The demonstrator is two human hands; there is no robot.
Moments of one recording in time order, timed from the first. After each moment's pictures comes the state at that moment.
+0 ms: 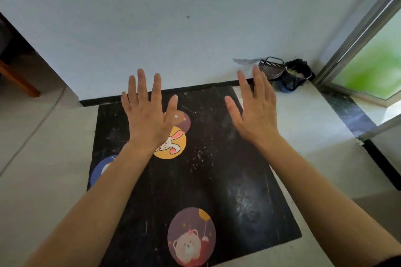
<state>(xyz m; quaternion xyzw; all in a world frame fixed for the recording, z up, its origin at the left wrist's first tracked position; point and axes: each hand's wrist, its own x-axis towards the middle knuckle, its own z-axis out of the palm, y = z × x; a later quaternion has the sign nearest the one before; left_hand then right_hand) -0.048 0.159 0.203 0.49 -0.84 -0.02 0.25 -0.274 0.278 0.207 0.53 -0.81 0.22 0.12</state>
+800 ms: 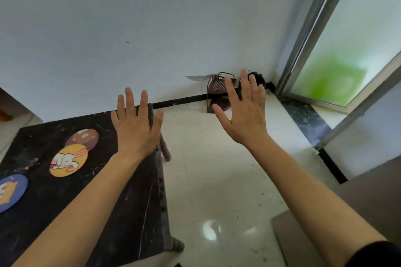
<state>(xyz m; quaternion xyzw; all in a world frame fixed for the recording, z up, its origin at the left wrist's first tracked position) -0.431 0.393 0.231 0.51 -0.84 -0.03 0.19 -0.686 0.507 0.227 0.54 -0.80 0.21 0.17</state>
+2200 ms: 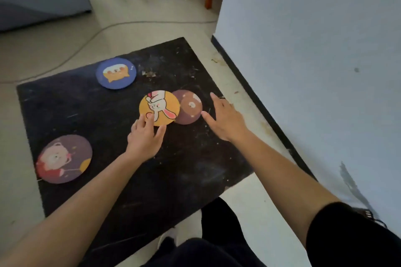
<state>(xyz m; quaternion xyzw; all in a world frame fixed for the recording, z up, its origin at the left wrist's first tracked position) -0.261 0.181 0.049 0.91 -0.27 -0.28 0.17 -0.406 -0.021 0.079 0.92 -0.36 -0.05 -0.17</state>
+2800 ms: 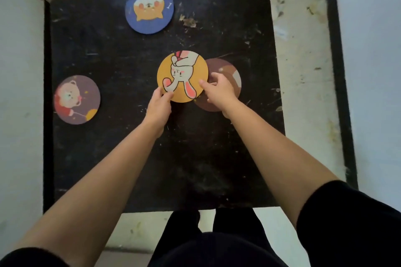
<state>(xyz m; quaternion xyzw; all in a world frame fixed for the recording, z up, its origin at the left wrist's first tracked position) -0.243 0.099 -0.033 0.80 0.21 -0.29 0.49 -0.262 -0.070 -0.072 0.69 -0.37 -0.18 -0.60</state>
